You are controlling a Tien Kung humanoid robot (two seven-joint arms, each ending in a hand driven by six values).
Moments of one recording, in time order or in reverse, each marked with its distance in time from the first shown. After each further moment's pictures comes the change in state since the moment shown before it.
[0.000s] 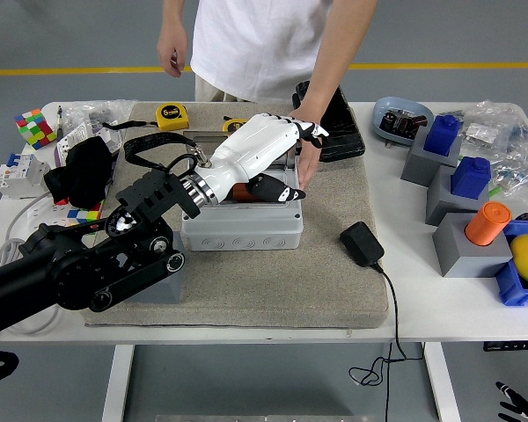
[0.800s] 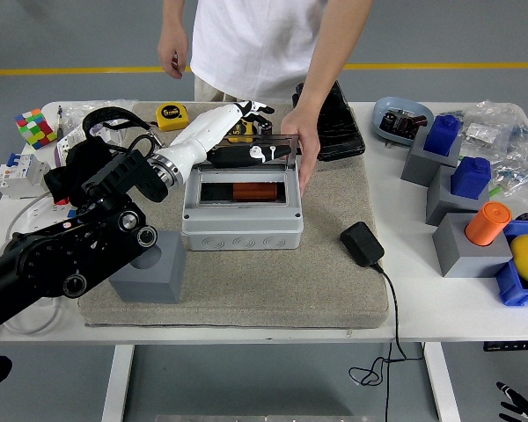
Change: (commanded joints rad) left arm 0.071 0.040 -0.137 -0.005 -0.185 -0.230 0.270; right arm 0.000 -0.003 0.005 0.000 -0.005 0.001 -0.003
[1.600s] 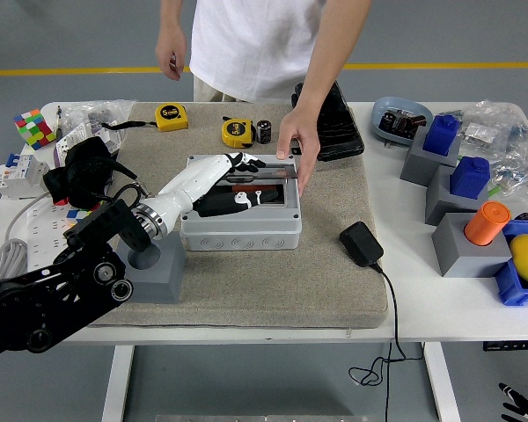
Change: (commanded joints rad) left arm 0.182 0.106 0.016 -0.187 -0.006 -0.009 0.030; right arm -0.004 -0.003 0.014 0.000 -0.004 0.000 0.004
